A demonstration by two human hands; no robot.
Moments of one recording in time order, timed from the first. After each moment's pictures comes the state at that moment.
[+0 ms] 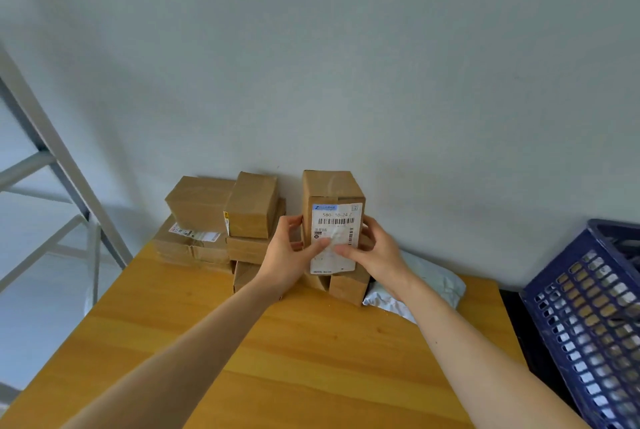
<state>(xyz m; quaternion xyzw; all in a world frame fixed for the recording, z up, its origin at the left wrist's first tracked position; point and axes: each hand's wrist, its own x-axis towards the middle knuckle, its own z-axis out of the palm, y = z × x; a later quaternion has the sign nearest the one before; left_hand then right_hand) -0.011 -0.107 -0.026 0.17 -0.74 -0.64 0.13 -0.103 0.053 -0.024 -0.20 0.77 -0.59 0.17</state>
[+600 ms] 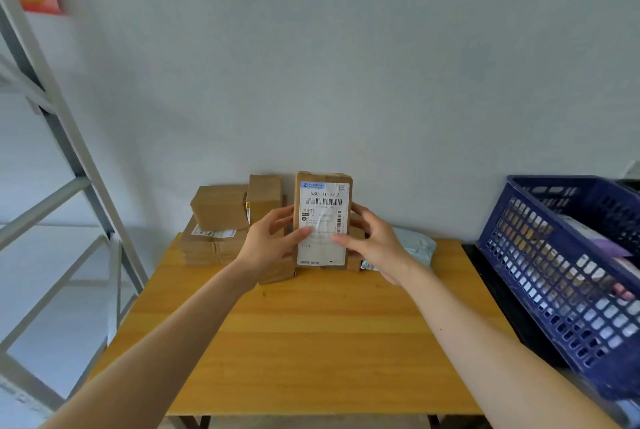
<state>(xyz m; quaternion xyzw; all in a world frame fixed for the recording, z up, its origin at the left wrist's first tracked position) 0.147 -0.137 0.032 0.08 -0.74 -0.66 0.09 0.071 0.062 0.026 -0.20 0.74 -0.63 0.12</state>
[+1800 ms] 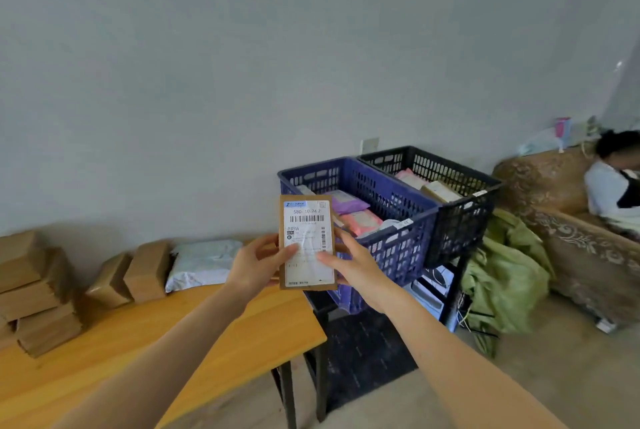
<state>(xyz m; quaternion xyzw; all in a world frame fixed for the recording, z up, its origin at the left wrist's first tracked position) 0.187 0.297 0.058 -0.03 -0.76 -0.65 -0.04 0.204 0.493 0.042 -0.03 0.73 -0.69 0.01</state>
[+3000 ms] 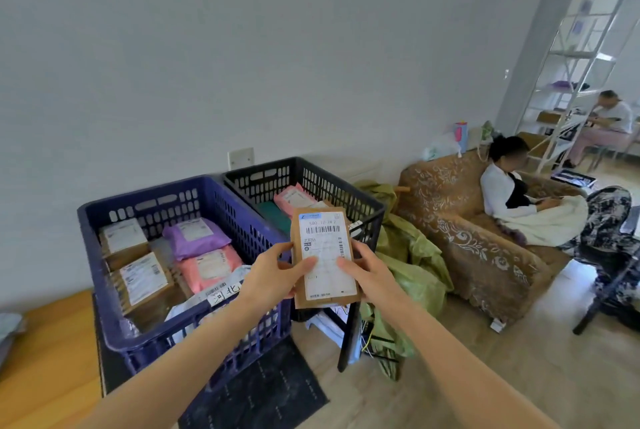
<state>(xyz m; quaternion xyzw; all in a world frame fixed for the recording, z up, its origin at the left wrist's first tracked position) 0.054 0.721 0.046 -0.13 -0.78 -0.60 -0.14 0.124 0.901 0.040 0.10 0.74 -0.66 -0.07</state>
